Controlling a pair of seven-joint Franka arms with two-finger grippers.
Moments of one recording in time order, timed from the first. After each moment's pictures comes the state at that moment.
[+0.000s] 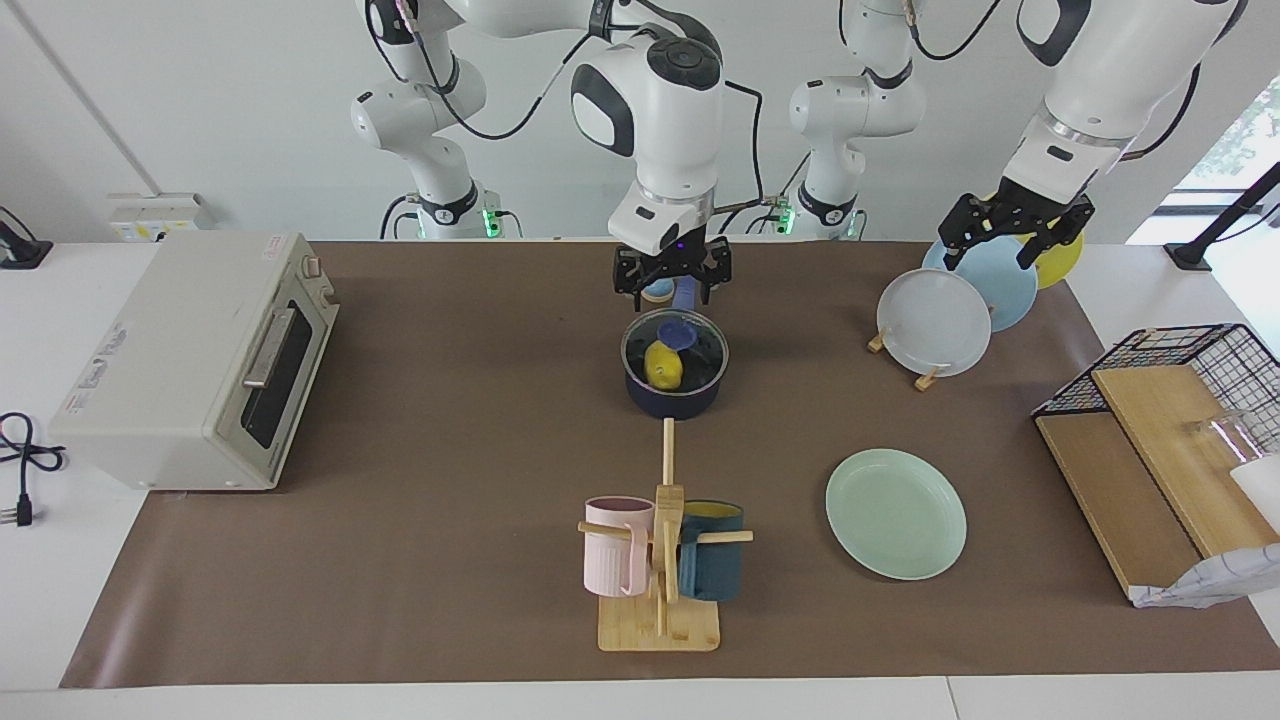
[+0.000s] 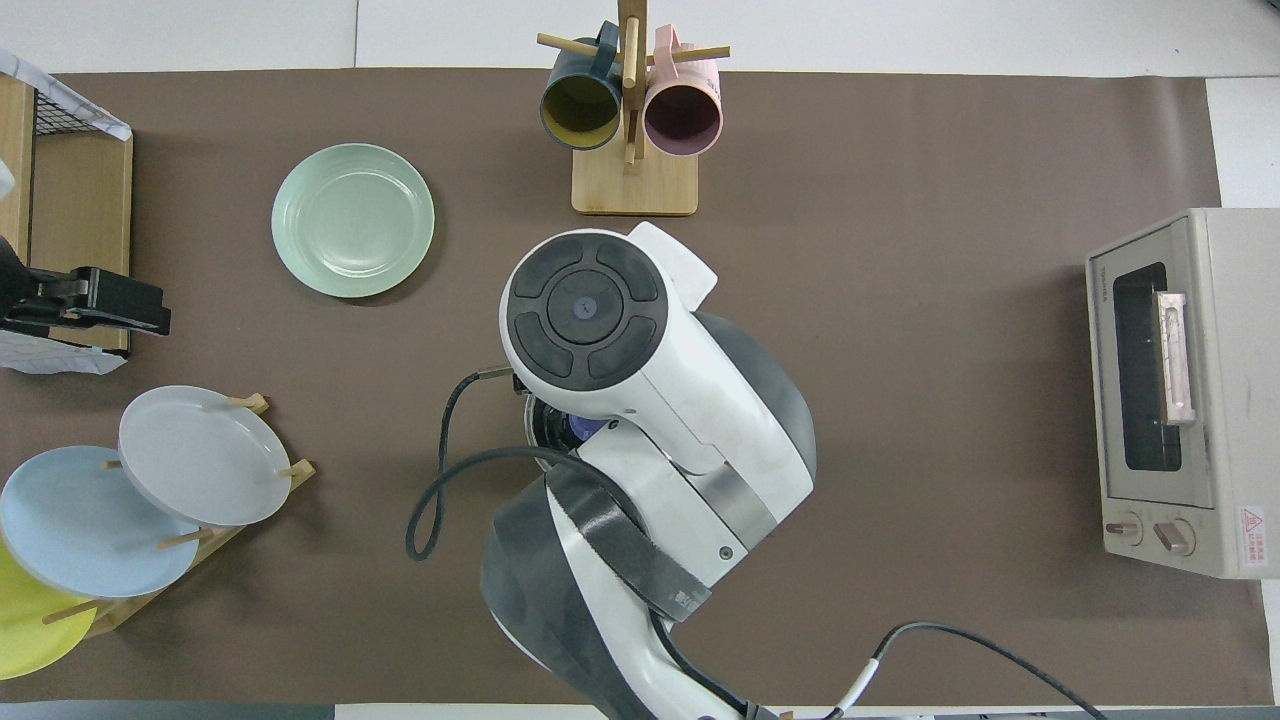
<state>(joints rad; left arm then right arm) -0.06 -0.04 -0.05 -1.59 0.00 1.54 -0.03 0.65 0.33 0.05 -1.43 -0.02 1.81 0.61</state>
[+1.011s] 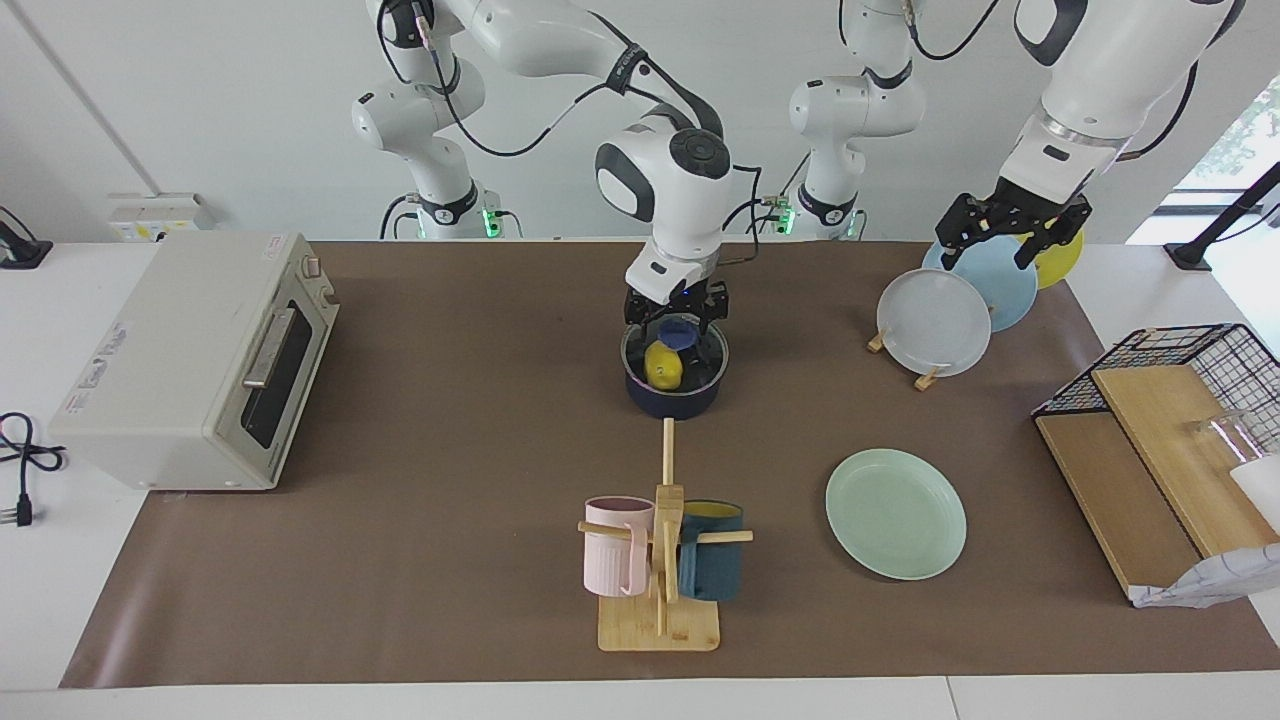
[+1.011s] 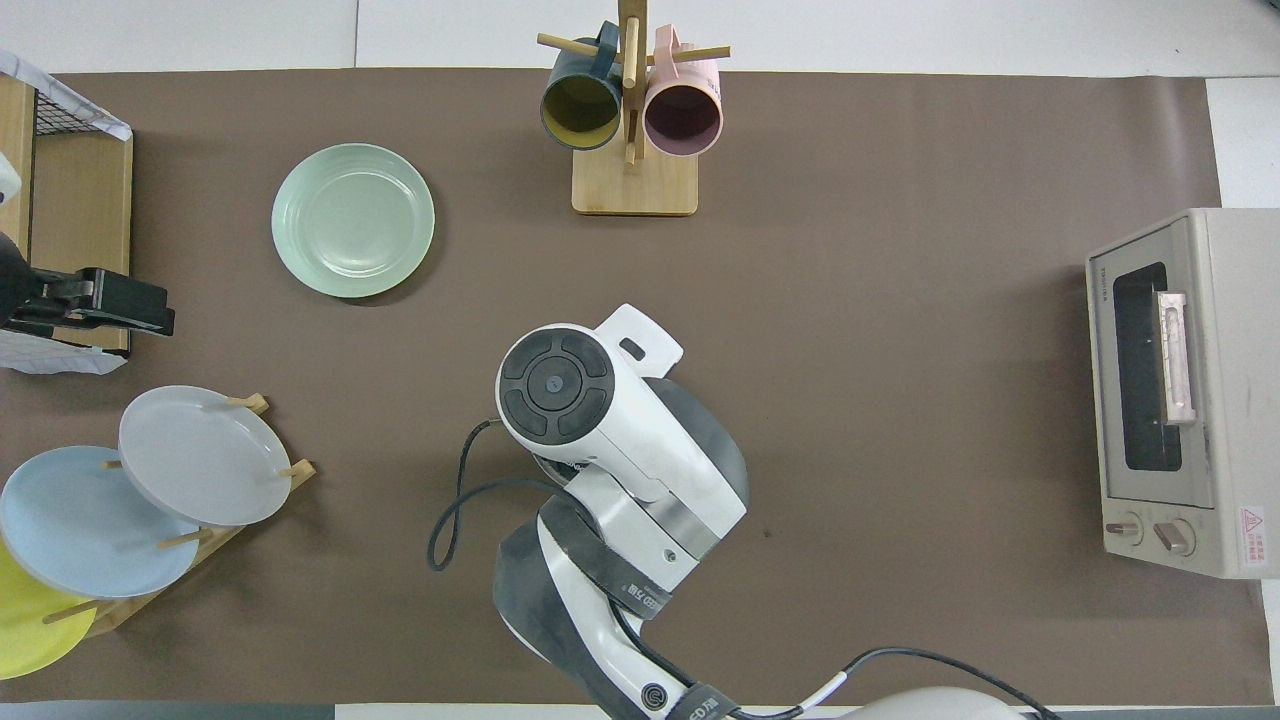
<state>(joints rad) -0.06 -0.04 -0.05 -1.59 0.00 1.53 -0.03 0.70 0.35 0.05 -1.65 -0.02 1.97 0.70</state>
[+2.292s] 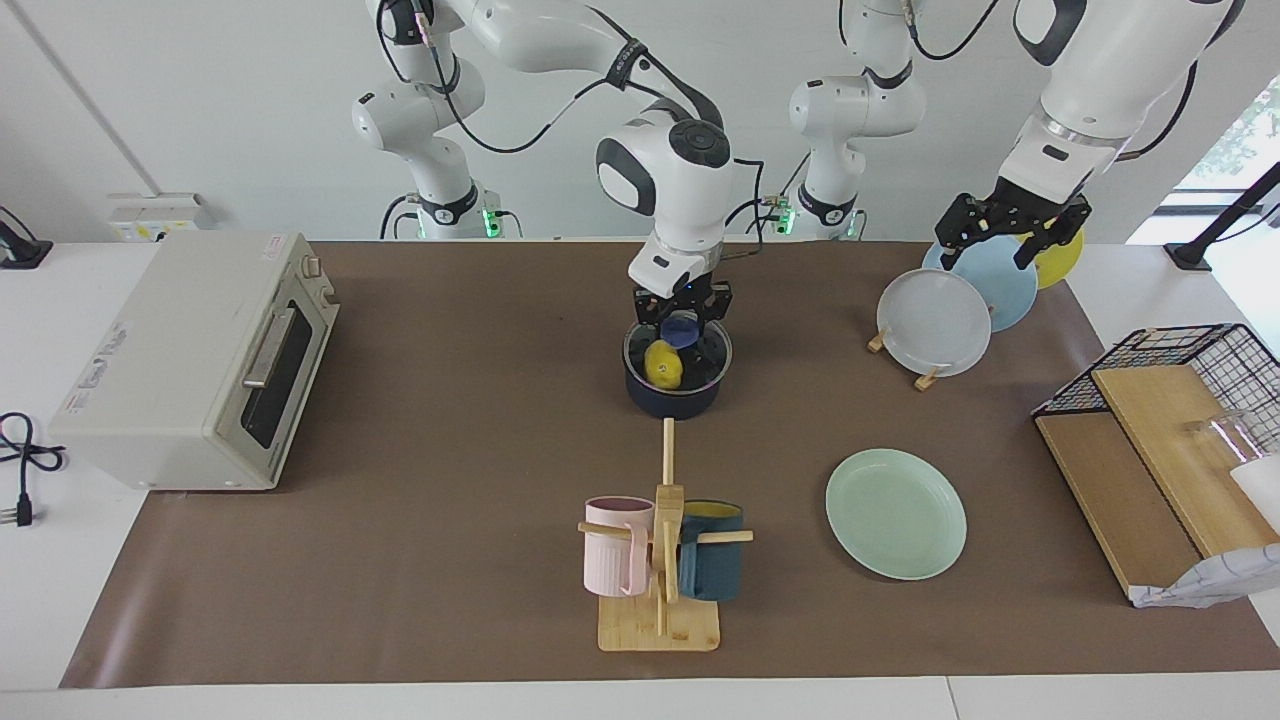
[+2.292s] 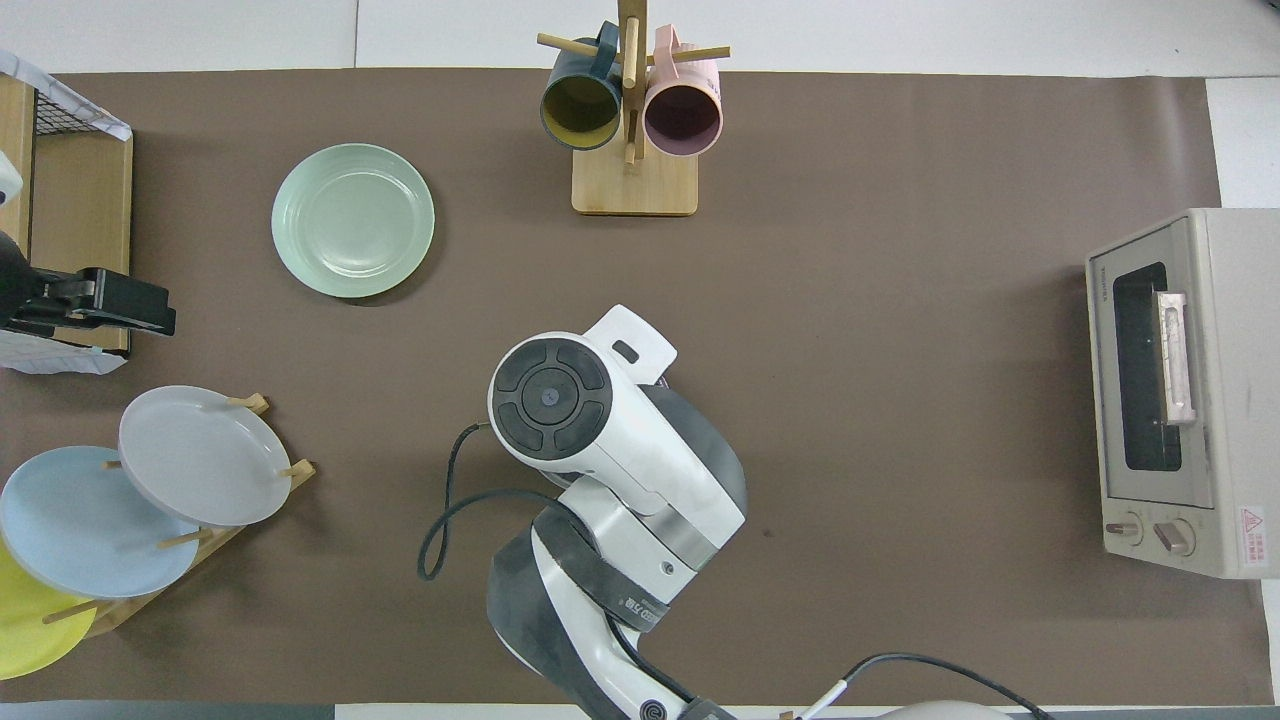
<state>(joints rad) -0.06 -0.04 -0.05 -1.59 0.00 1.54 -0.03 0.71 0.34 0.05 -1.64 -0.03 1.98 0.70</state>
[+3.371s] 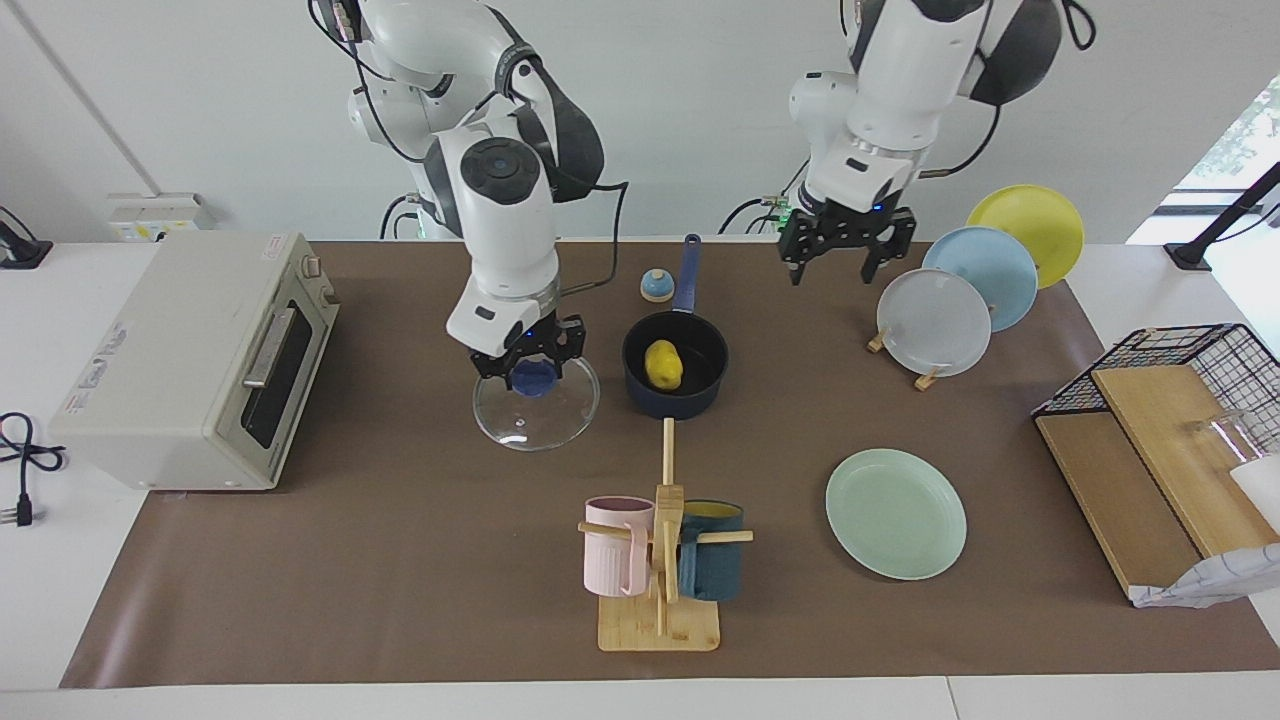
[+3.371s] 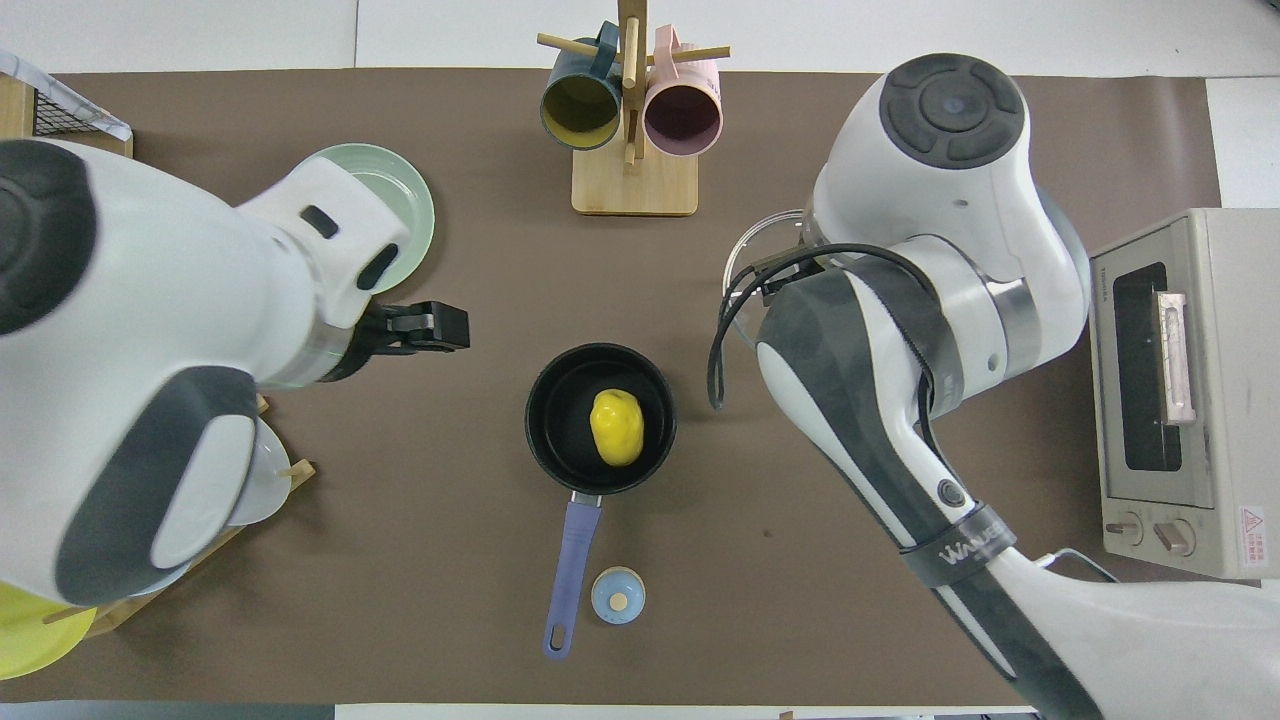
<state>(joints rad) -0.44 -0.03 -0.07 -1.75 -0.01 1.80 -0.49 0.32 0.31 0.03 -1.53 -0.04 1.80 0.06</state>
